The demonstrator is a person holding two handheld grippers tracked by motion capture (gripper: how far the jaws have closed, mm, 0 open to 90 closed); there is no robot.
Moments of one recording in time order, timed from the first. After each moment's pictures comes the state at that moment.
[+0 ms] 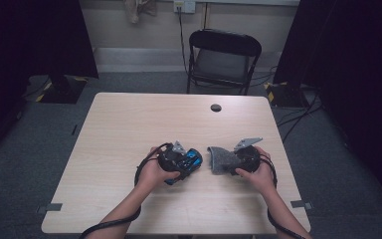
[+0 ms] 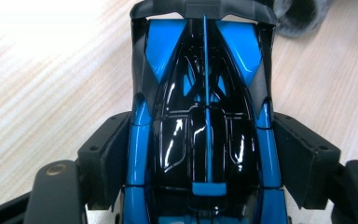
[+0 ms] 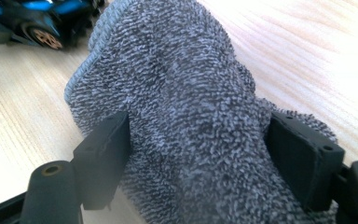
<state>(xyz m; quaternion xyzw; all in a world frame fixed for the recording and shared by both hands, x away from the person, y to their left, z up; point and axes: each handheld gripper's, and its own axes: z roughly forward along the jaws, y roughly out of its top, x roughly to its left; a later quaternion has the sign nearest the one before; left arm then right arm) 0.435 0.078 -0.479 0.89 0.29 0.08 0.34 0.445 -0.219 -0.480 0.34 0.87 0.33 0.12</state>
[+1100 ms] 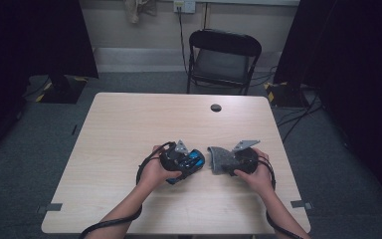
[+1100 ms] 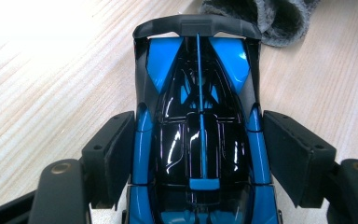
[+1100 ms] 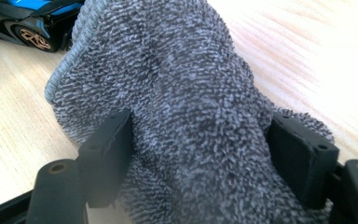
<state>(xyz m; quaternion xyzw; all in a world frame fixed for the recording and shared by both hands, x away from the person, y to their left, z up) 0.436 0.072 -0.476 0.90 0.25 0.09 0.33 0.443 -0.215 -0.487 0.34 0.87 0.32 0.15</state>
